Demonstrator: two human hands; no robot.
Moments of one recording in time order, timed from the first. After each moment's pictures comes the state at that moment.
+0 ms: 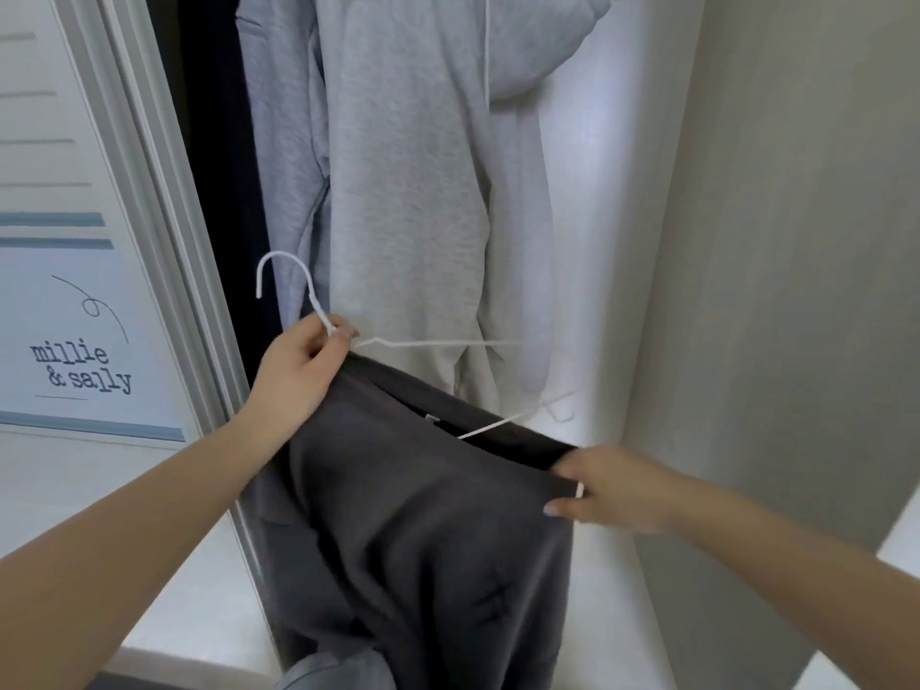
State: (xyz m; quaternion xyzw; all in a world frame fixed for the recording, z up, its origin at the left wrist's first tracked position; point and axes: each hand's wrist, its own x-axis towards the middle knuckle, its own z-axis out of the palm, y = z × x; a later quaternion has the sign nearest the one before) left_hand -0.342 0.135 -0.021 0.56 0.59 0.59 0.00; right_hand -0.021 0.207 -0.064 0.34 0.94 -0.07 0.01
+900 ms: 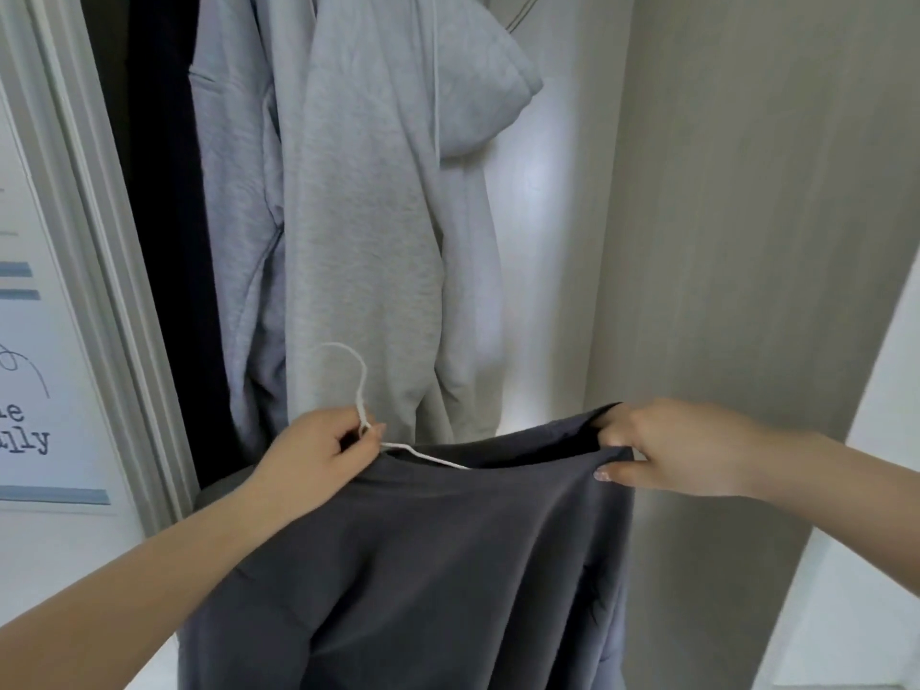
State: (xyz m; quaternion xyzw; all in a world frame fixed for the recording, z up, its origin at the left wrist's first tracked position) left_hand -0.293 0.136 -0.032 0.70 0.59 0.40 -0.01; right_hand 0.047 0.187 0.036 0.40 0.91 0.11 0.04
